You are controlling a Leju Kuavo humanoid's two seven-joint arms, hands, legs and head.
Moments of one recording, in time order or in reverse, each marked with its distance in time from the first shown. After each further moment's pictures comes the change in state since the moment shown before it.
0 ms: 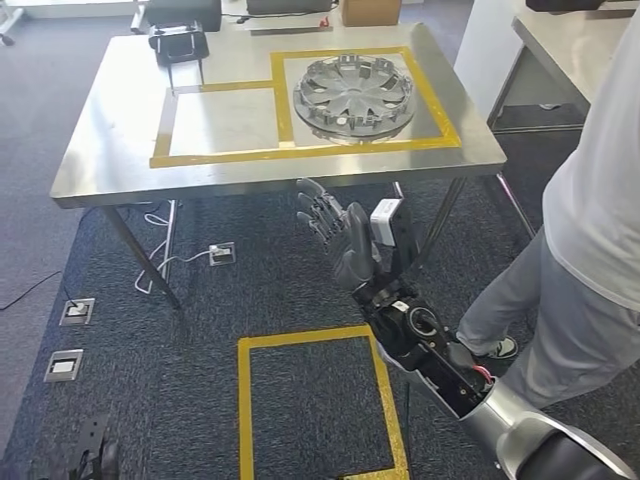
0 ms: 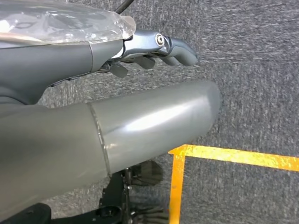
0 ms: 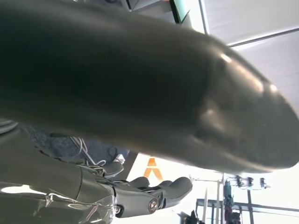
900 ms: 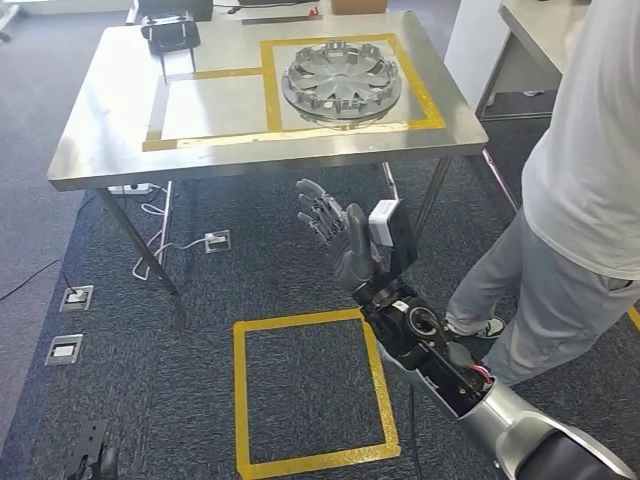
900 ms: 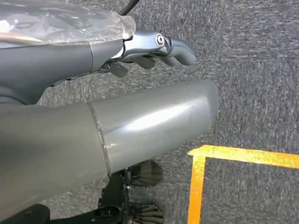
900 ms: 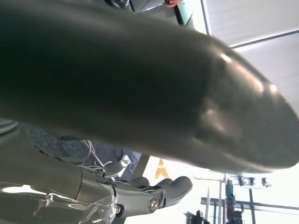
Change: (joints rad) left arm 0.007 0.002 0.001 0.000 -0.008 0.010 -0.018; right arm 0.009 0.000 -0.018 0.002 0.017 0.007 0.000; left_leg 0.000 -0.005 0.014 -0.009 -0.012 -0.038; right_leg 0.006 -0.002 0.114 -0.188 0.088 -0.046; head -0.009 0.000
